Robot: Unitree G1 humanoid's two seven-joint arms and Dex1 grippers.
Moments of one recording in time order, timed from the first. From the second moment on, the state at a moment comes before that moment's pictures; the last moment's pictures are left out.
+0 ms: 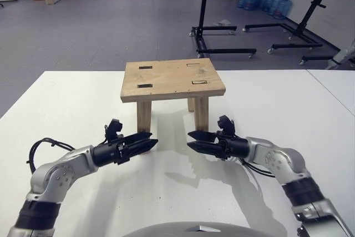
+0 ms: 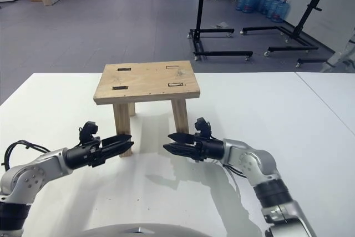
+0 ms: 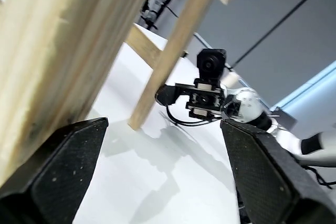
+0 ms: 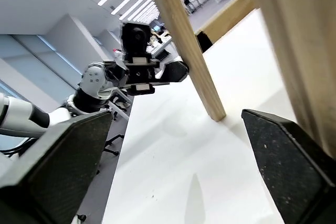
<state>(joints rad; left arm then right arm) -0.06 0.59 0.03 -0.12 -0.96 0.77 -0.87 -0.27 -0.48 0.18 0.10 0.84 0.69 1.05</state>
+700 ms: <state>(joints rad) -0.04 0.13 0.03 -0.40 -0.18 -0.08 -0.28 -0.21 0.03 -0.01 -0.14 0.11 -0.31 0.29</state>
